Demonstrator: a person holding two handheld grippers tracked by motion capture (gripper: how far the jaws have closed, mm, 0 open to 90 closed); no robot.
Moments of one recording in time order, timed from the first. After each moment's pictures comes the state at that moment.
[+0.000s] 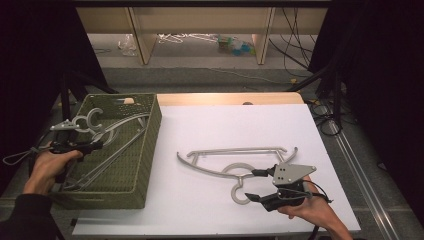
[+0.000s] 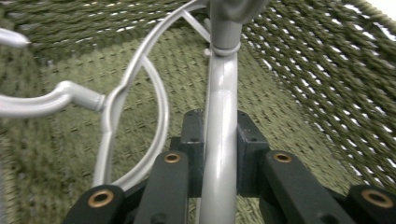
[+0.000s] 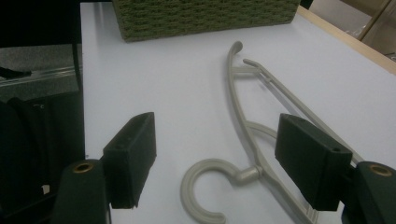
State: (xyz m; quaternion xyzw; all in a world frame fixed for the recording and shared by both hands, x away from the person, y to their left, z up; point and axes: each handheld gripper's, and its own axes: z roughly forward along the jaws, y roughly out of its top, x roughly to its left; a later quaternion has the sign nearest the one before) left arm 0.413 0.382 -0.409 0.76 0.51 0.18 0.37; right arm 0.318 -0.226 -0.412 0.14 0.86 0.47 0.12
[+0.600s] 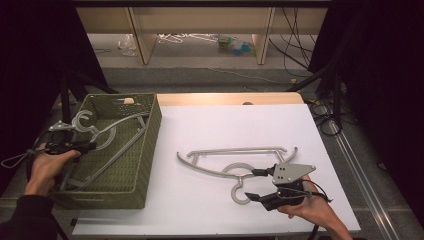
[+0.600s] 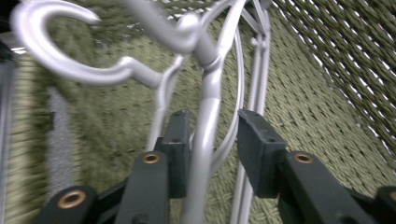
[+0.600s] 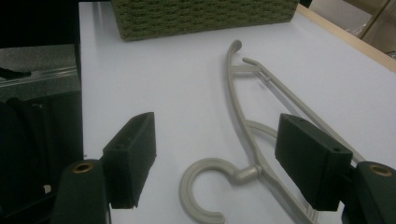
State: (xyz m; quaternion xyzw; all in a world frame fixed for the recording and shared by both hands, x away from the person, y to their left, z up) left arm 0.409 0.395 -0.407 0.75 0.54 0.22 0.31; right arm 0.320 -0.226 -0.413 0.14 0.86 0.47 0.12
